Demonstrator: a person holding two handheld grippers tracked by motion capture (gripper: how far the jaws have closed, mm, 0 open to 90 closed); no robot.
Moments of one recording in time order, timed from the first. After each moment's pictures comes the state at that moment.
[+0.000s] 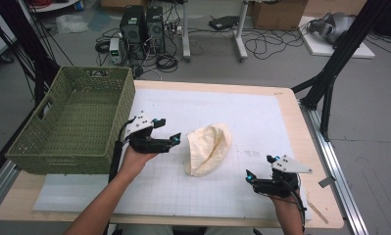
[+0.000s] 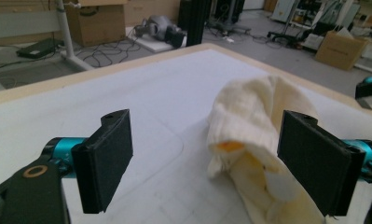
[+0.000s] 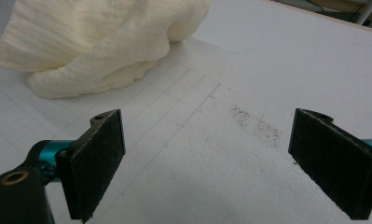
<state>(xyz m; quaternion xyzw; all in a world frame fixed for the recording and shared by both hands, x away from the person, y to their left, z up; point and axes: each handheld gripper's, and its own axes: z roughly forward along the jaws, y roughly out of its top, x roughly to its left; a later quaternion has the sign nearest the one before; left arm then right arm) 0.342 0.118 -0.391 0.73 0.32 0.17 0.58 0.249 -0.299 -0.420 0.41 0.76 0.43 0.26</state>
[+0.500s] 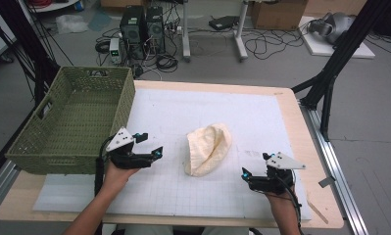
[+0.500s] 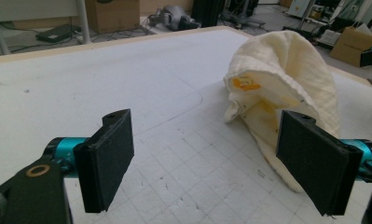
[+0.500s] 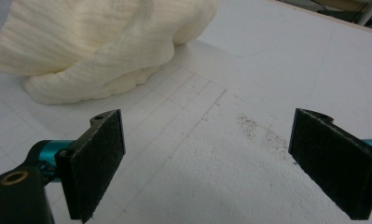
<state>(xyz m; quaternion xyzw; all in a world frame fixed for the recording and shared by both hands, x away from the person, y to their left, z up) 0.313 0.157 -0.419 0.72 0.34 0.18 0.57 0.257 -0.288 -0.419 0.40 0.77 0.42 0.26</state>
